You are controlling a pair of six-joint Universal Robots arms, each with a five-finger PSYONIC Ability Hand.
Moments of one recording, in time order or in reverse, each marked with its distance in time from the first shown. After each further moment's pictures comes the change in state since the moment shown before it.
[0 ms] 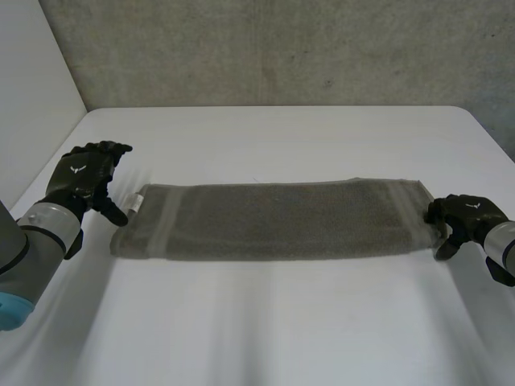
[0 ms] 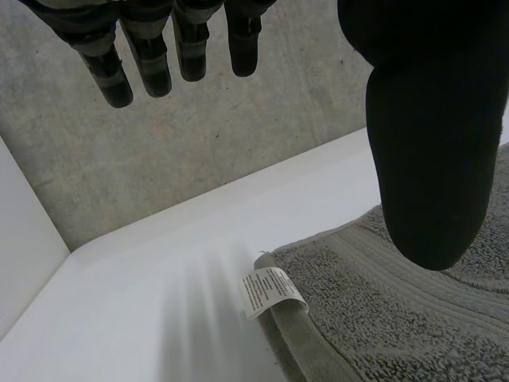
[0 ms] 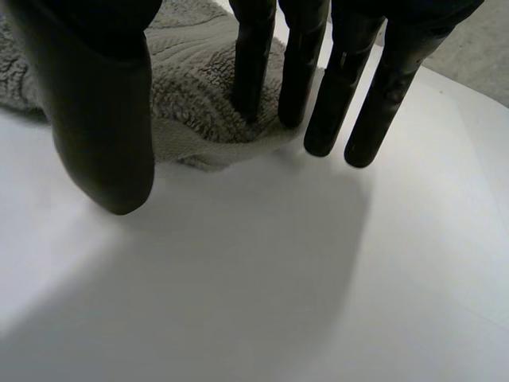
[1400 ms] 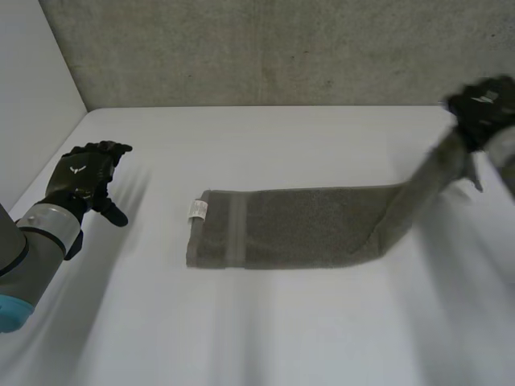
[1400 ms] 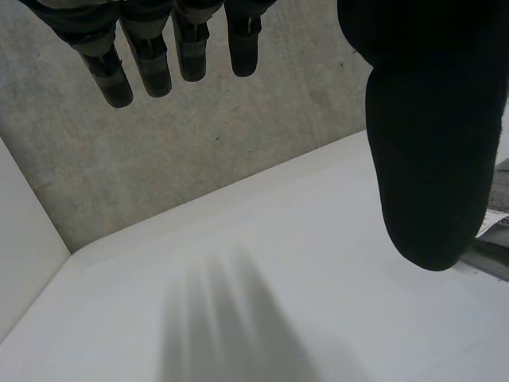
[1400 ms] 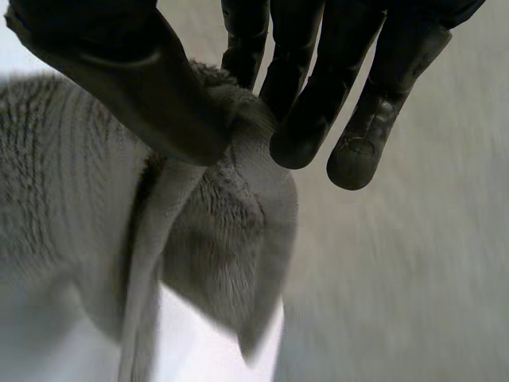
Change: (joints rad) left arm -0.001 0.011 -0.014 0.009 0.000 -0.001; right arm 0.236 -0.177 -0.280 -0.035 0.211 -0.305; left_hand 0.000 0.000 0.000 0.000 0.000; right_hand 0.728 0.747 0.762 0.762 0.742
